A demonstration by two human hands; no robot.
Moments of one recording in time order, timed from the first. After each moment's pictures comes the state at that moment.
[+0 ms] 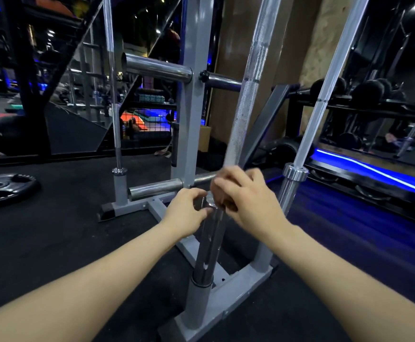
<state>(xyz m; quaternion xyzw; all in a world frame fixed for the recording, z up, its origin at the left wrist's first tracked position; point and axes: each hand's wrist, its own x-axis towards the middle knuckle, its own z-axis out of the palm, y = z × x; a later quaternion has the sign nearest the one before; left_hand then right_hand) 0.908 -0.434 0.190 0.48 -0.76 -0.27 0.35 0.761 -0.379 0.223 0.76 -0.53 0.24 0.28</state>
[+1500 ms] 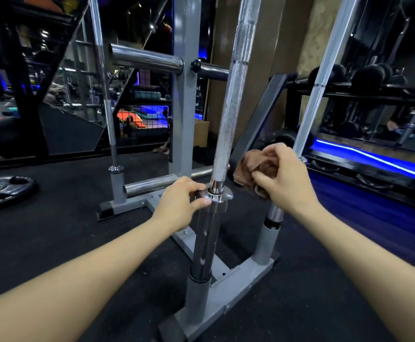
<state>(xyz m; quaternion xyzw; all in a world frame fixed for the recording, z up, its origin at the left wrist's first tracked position) 0.903 -0.451 0.183 0.44 -0.81 -0.18 0.36 0.699 -0.390 0.234 0.64 -0.61 0.45 0.10</state>
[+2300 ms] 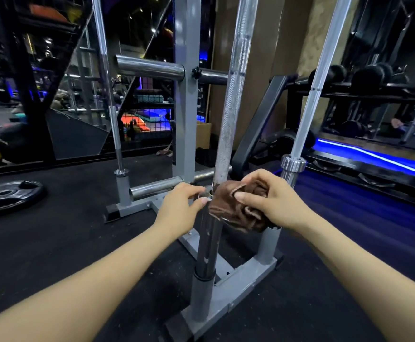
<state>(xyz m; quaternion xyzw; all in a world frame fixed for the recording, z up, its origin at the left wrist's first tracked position) 0.909 -0.428 0.191 0.46 -0.79 -0.18 0.36 0.720 -0.357 0.228 0.67 -0.56 0.46 -0.19</state>
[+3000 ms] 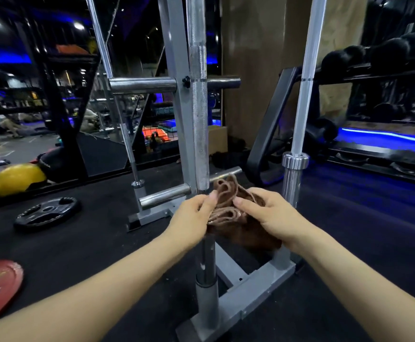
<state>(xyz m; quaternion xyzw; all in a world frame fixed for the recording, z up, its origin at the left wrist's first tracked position) 0.851 -0.382 0.204 0.47 -0.73 -0.32 0.38 0.683 -0.348 0.206 0.60 -0.50 0.51 -0.37</state>
